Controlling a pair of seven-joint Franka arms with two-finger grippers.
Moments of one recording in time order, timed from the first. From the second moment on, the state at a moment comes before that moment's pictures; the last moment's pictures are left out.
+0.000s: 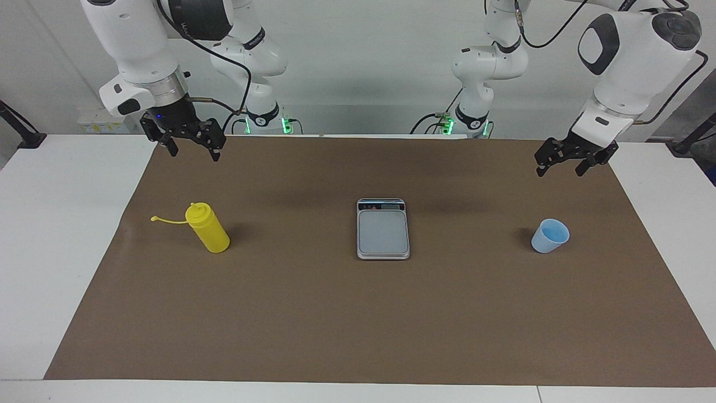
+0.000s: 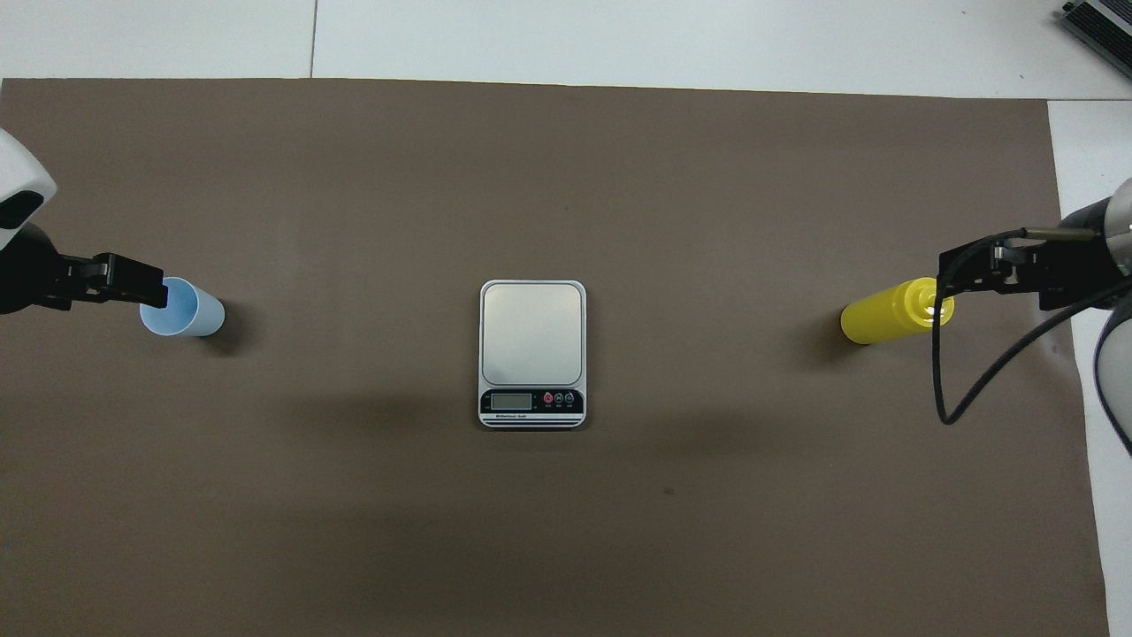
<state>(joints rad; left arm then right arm) -0.02 -0.03 -0.03 -1.72 -0.02 1.68 -0.01 -0.04 0.01 0.07 -1.57 -0.03 1.56 0.17</state>
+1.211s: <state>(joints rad) 0.00 -0.03 0.11 -1.97 -0.02 1.98 0.10 -0.04 0.01 0.07 -1.57 -0.03 1.56 0.17</state>
